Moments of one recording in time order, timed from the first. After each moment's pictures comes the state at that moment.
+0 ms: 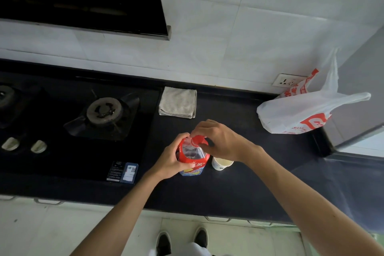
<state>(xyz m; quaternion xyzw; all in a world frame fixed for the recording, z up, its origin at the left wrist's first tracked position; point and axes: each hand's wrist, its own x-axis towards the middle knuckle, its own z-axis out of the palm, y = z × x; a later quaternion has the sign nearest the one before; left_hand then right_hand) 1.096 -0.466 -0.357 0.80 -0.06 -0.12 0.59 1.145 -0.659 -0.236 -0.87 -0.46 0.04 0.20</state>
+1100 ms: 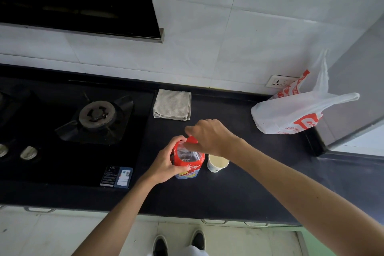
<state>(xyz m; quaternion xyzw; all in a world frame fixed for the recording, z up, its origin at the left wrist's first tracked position) 1.095 -0.464 -0.359 0.80 -0.06 -0.12 0.59 1.149 -0.633 -0.221 -0.91 -0.41 0.04 -0.02</state>
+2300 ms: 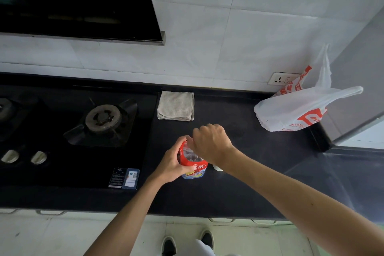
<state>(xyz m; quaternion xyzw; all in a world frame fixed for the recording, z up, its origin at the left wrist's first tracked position) 1.096 -0.467 -0.356 0.81 -0.05 -0.12 0.57 1.125 -0.615 -0.235 -0.95 -0.29 -0.05 -0.06</state>
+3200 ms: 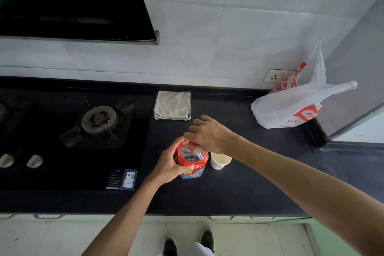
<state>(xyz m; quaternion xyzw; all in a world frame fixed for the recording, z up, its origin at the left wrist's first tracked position) 1.094 -0.467 -0.363 0.80 -0.04 -0.11 0.58 1.160 -0.642 -0.250 -0.84 -0.53 -0.12 -0.07</state>
